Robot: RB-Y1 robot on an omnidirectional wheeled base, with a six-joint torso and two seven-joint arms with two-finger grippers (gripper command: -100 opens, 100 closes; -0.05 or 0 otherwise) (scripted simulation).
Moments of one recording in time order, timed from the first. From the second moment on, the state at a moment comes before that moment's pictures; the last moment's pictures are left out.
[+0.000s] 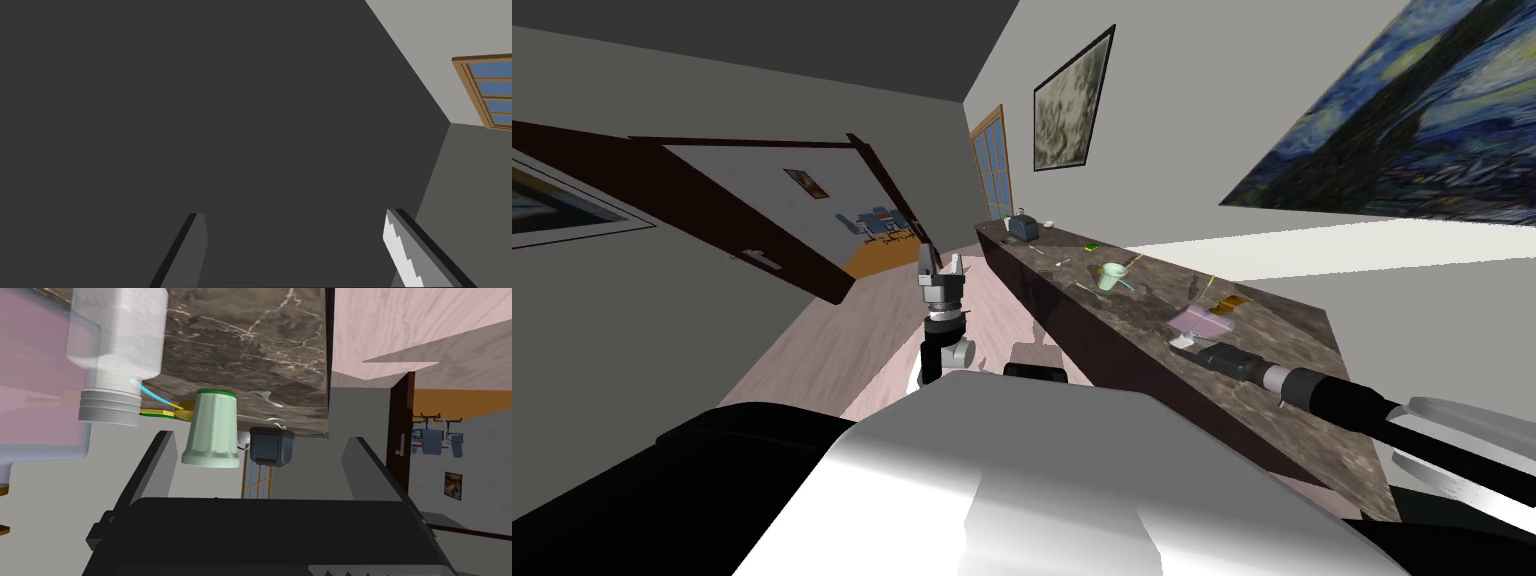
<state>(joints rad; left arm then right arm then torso) 0.45 0.05 -0.07 -2.37 -0.05 -0.51 0.00 0.77 -1.44 -0.06 -1.48 0.24 -0.60 0.26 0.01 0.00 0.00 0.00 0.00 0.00</state>
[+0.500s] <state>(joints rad) 0.45 0.05 -0.07 -2.37 -0.05 -0.51 0.00 0.82 -1.58 -0.07 -1.40 0.28 -0.59 0.28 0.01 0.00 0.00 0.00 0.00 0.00</state>
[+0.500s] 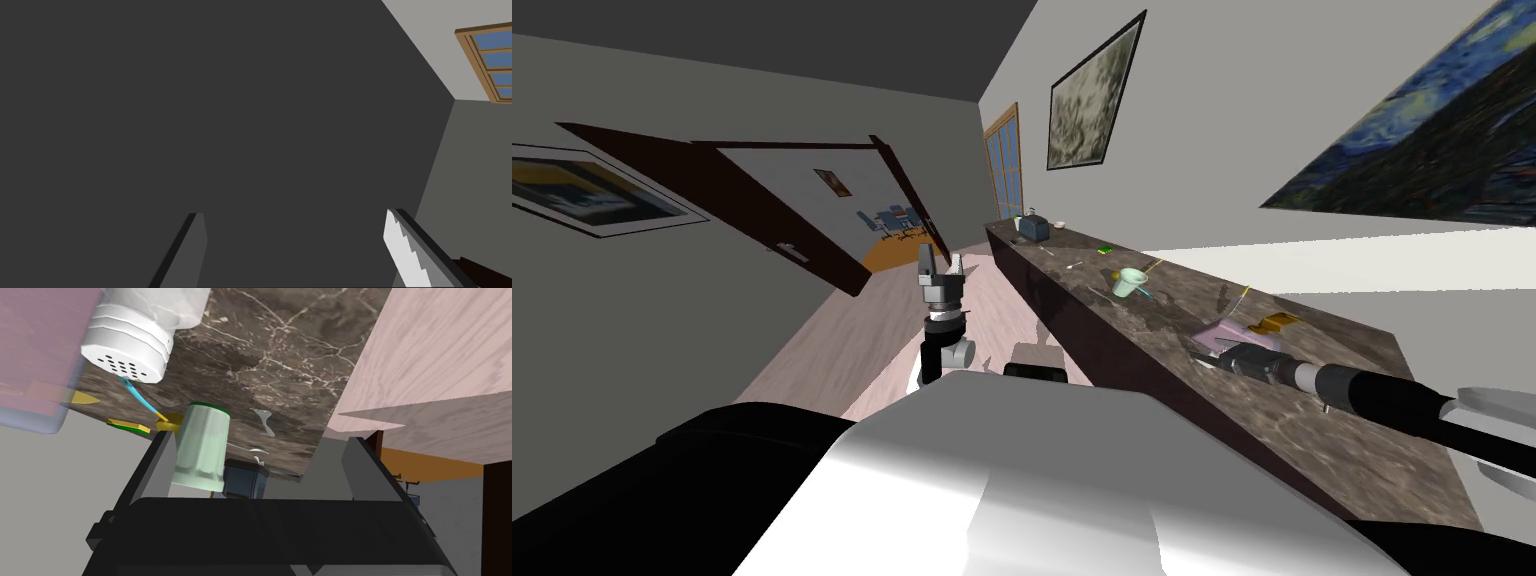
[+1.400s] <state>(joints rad) 0.45 0.05 -0.07 -2.37 -0.05 -0.51 0.00 0.91 -1.82 -0.07 -1.27 0.34 -0.57 0.30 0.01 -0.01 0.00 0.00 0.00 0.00</state>
